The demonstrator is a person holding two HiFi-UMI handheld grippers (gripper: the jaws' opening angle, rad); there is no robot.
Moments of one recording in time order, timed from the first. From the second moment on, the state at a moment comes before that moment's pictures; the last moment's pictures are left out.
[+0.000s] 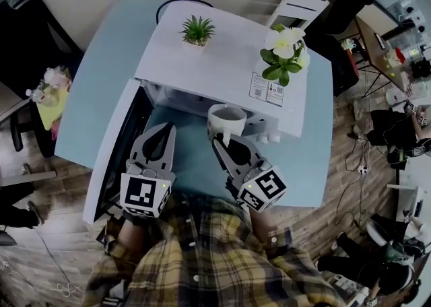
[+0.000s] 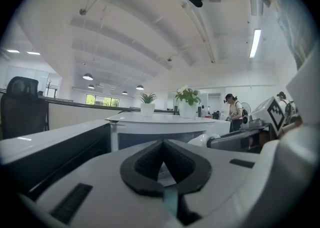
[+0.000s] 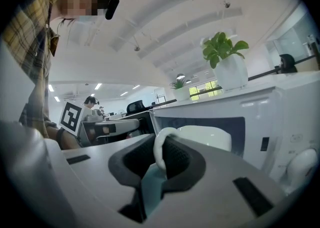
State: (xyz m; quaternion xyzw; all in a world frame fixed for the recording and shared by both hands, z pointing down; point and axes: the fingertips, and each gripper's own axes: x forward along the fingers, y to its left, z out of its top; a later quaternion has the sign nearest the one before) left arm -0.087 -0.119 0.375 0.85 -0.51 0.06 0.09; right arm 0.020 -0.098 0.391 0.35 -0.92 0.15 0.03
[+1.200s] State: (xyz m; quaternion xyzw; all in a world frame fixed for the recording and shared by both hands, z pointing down) left arm -0.077 -0.117 0.414 0.86 -0.49 0.07 0.13; right arm -0.011 -0.147 0.438 0.35 -0.93 0.10 0.05
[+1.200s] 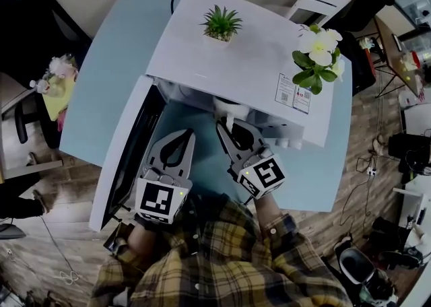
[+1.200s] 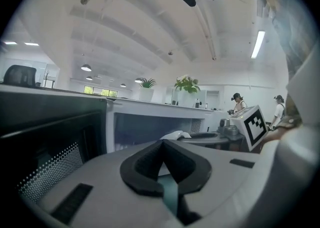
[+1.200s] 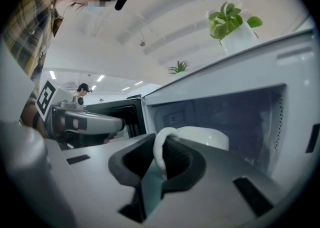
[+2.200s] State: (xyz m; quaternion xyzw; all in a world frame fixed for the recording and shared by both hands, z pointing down) left arm -0.077 -0.110 0.434 0.86 -0.49 0.08 0.14; right arm -0.035 -0.179 0.446 0.37 -0.93 -0.02 0.05
